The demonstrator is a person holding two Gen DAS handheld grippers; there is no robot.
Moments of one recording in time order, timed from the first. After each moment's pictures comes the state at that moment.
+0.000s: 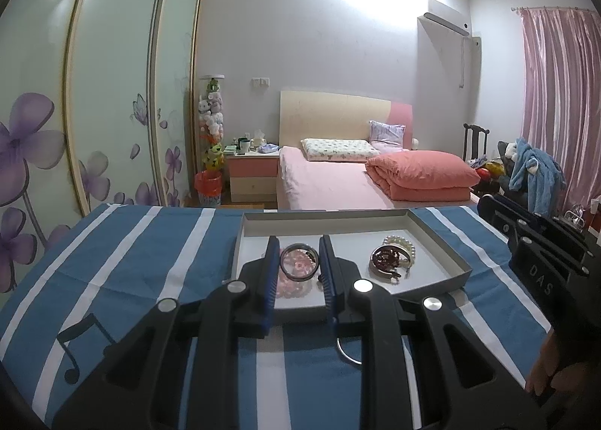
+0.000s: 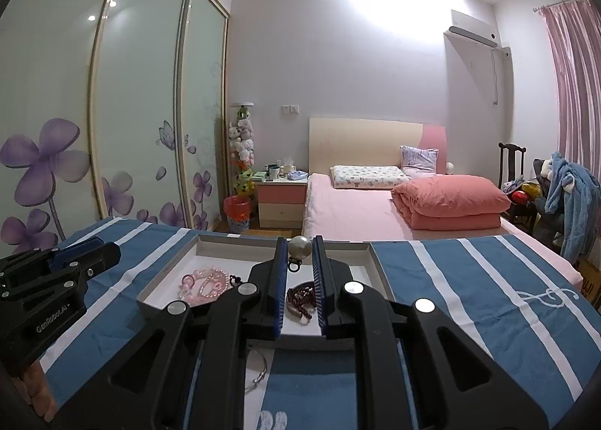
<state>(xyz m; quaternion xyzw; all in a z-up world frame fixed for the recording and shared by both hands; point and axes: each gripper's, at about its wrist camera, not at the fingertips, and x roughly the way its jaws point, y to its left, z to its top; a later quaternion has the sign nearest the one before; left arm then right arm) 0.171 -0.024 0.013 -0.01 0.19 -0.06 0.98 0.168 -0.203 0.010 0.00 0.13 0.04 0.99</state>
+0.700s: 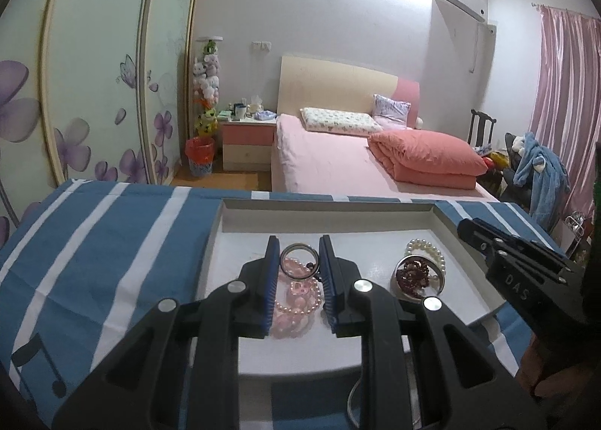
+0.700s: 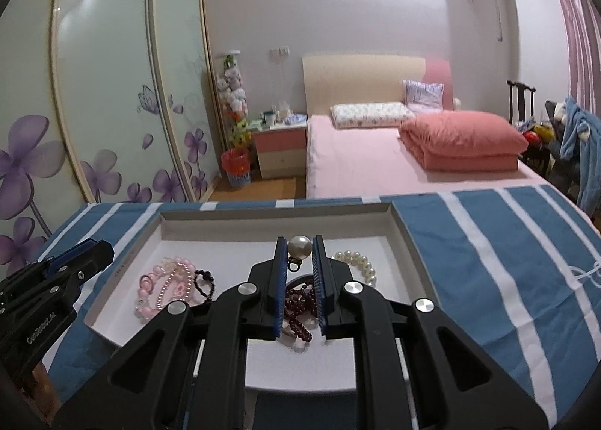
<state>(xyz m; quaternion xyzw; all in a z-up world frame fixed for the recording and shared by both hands) 0.281 -0.027 -0.022 -0.04 0.26 -0.07 0.96 0.278 -0.216 -0.032 0.05 0.25 0.04 0.97</state>
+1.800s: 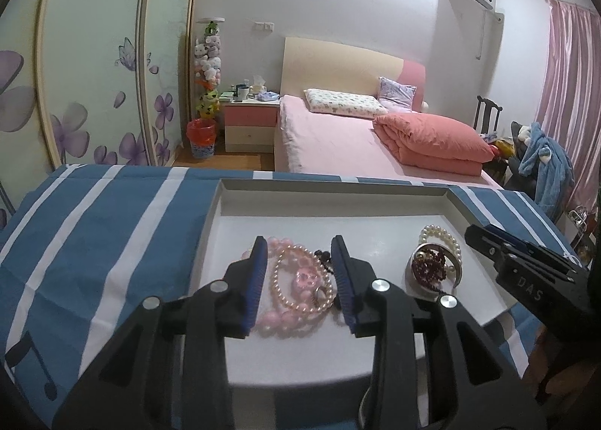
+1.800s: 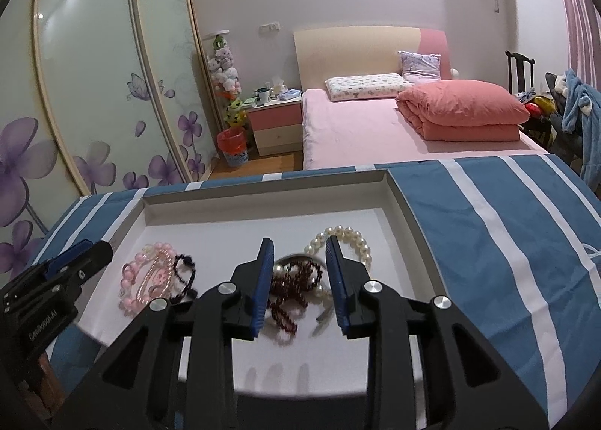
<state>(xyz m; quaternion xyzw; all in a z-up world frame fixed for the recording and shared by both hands) 0.296 -0.023 -0.034 -0.04 0.29 -0.06 0.95 0.296 -0.227 -0.040 0.07 0.30 0.04 0.95</state>
